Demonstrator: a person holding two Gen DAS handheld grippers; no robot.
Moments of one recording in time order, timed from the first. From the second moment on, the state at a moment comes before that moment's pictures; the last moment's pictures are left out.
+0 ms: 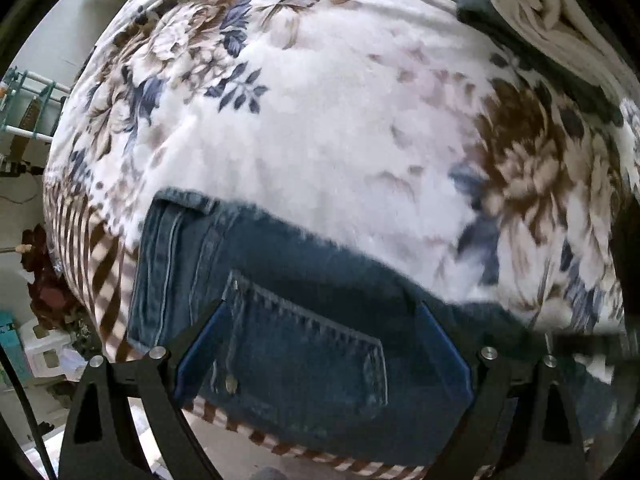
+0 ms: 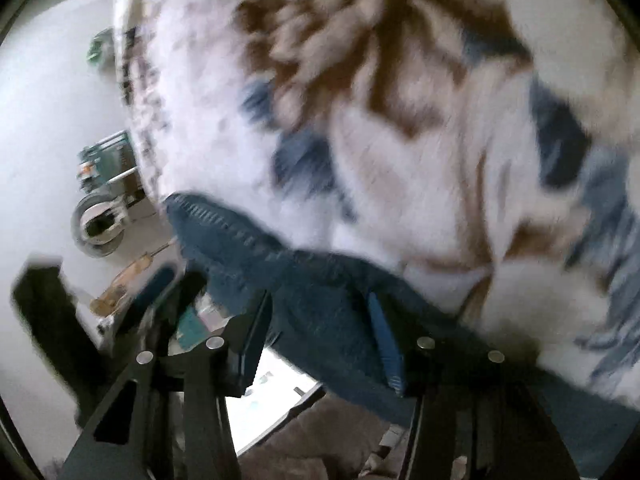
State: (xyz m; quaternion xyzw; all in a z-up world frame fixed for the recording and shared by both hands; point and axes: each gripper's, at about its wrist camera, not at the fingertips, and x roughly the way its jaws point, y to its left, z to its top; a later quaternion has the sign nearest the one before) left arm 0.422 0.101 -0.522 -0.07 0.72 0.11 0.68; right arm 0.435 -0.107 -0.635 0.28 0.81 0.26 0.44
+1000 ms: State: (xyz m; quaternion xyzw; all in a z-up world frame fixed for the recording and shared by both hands) left arm 0.352 0.095 -0.565 -0.03 0.73 0.10 0.68; right arm 0.404 -0.098 -0.693 0.38 0.83 0.26 0.32
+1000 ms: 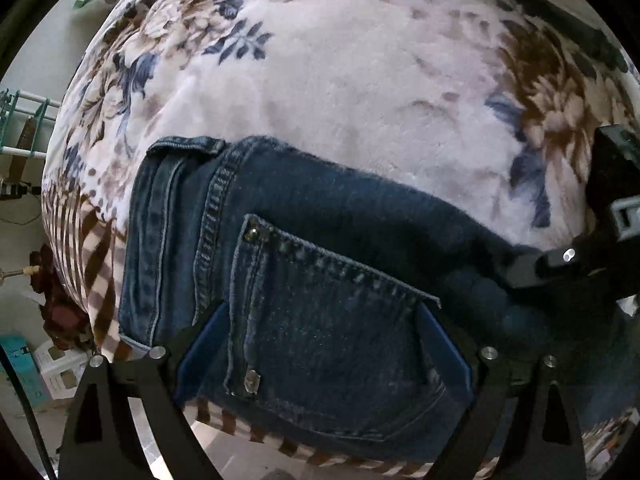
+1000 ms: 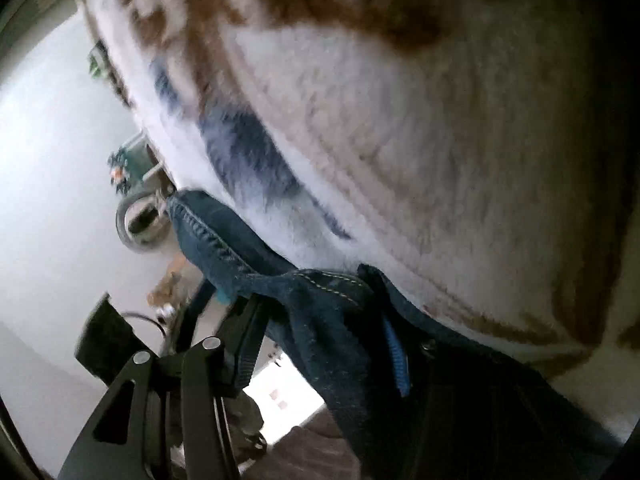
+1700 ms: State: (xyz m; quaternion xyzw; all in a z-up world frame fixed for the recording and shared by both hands) left arm 0.376 0.135 -0.579 -0.17 0.74 0.12 0.64; right arm 0.374 -0.086 -0.609 0.26 0.80 0.37 0.40
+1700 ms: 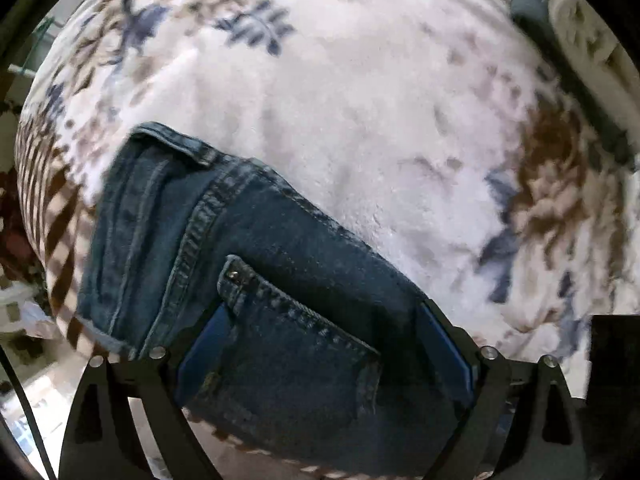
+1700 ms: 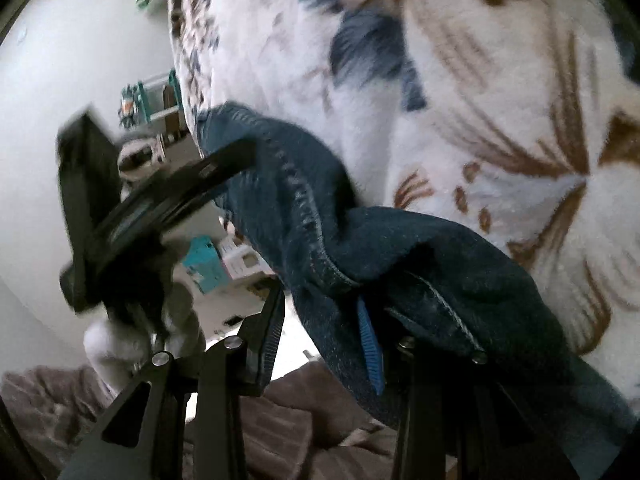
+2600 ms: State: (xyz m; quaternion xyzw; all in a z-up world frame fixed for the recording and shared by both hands) left arm 0.298 0.128 -0.597 -0.07 0.73 0.10 0.67; right arm 0.422 -0.165 -0.648 0.38 0.81 0.24 0.38
